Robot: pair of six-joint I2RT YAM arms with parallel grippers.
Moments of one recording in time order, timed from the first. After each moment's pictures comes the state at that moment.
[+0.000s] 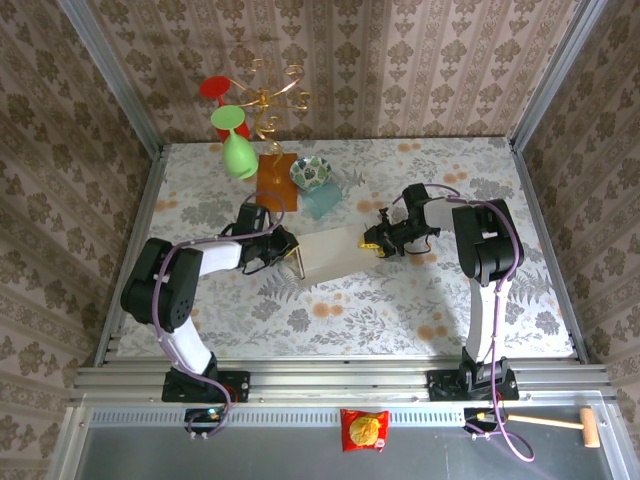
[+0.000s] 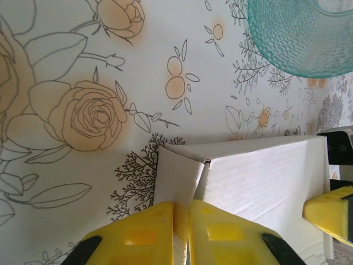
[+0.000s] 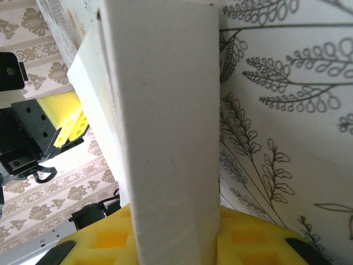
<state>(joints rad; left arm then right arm) -0.40 1.73 0.81 0.06 0.44 -0.93 0.17 2.12 1.27 -0.53 -1.00 0.43</state>
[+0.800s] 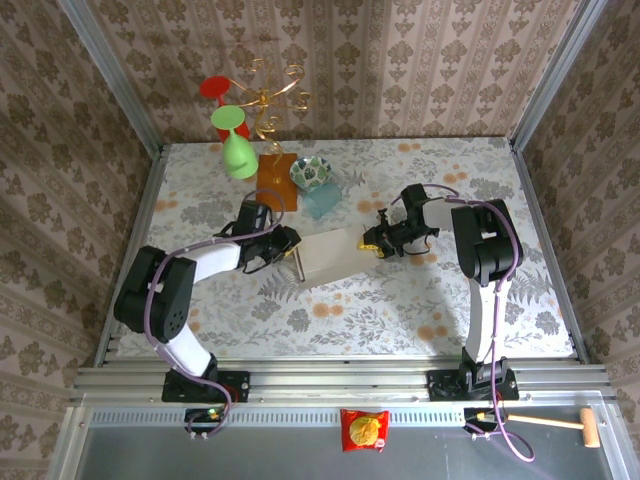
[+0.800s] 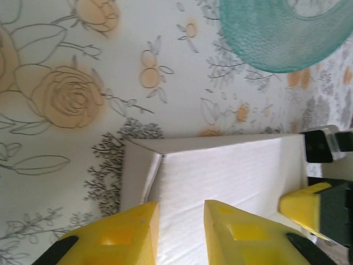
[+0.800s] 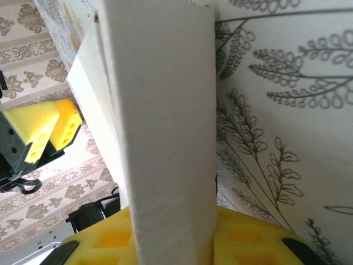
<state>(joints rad) -0.43 1.64 0.82 0.00 0.40 -0.97 0.17 2.12 1.27 -0.53 -0.99 0.42</state>
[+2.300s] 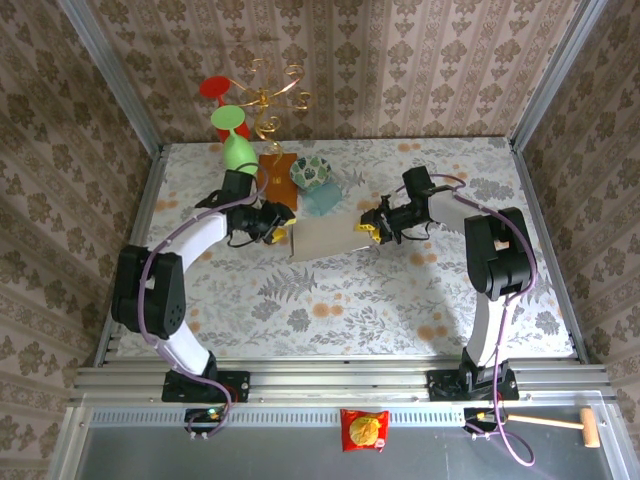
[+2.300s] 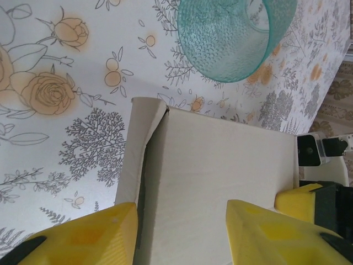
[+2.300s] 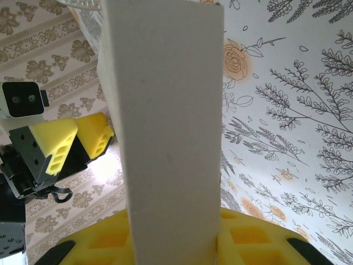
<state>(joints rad) -0.31 1.67 1.13 -0.42 0.58 -0.95 0.19 1.97 1.31 -0.54 -1.03 0.79</state>
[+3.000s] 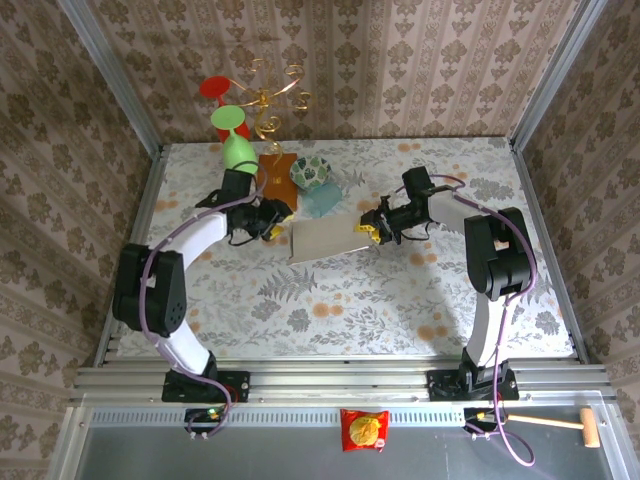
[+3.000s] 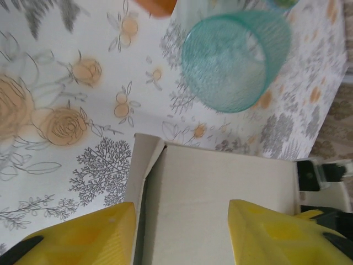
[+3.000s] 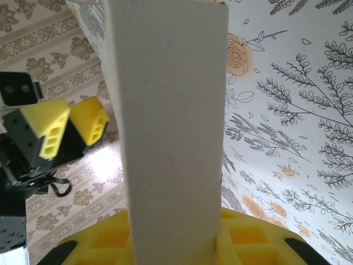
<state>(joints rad) -0.29 1.65 1.12 -0.38 0.51 -0.95 0.19 1.97 1.31 -0.54 -1.03 0.79</state>
